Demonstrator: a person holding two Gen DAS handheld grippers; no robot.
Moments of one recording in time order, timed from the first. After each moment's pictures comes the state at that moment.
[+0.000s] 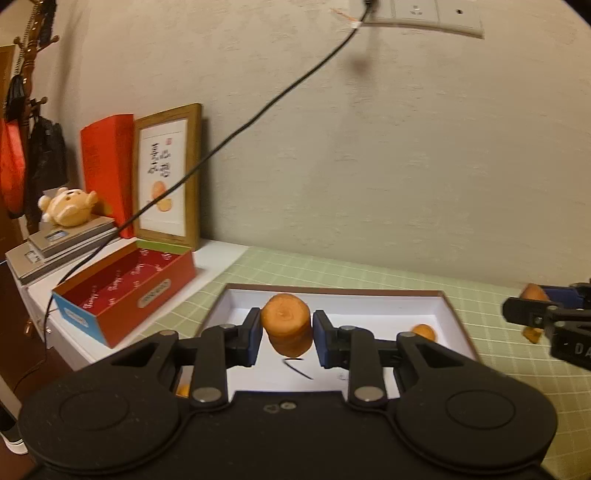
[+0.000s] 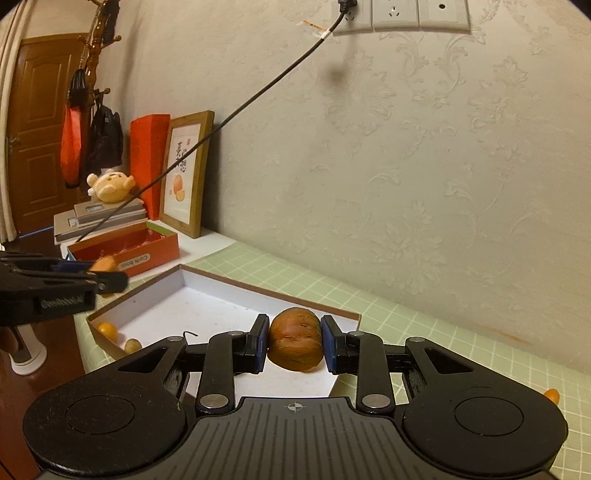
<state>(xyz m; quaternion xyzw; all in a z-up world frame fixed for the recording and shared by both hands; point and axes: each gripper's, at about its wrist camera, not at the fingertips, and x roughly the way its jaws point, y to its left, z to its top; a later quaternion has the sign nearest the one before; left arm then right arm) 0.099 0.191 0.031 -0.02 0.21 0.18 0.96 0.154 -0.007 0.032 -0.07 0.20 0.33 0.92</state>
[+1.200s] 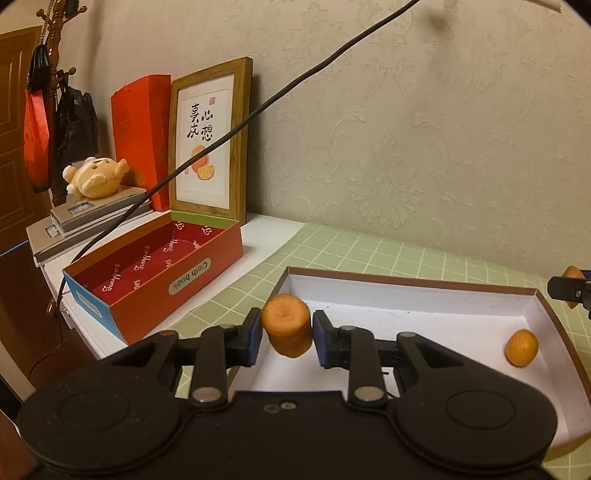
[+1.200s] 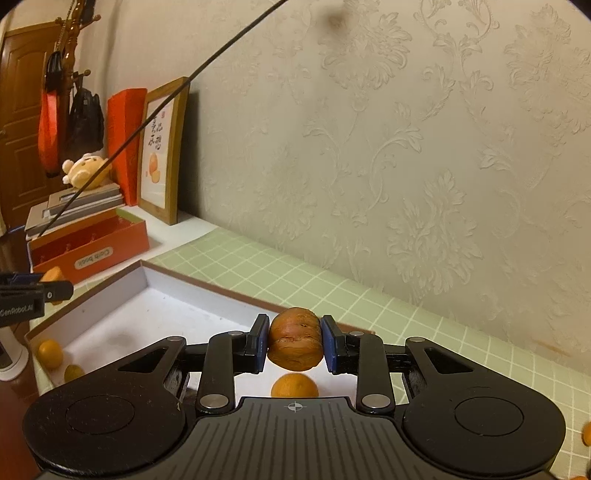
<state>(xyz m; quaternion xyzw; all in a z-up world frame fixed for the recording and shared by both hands) 0.152 0.258 -0.008 -0.04 0.24 0.24 0.94 0.248 0.041 -0.004 -0.07 0.23 0.33 0.91</state>
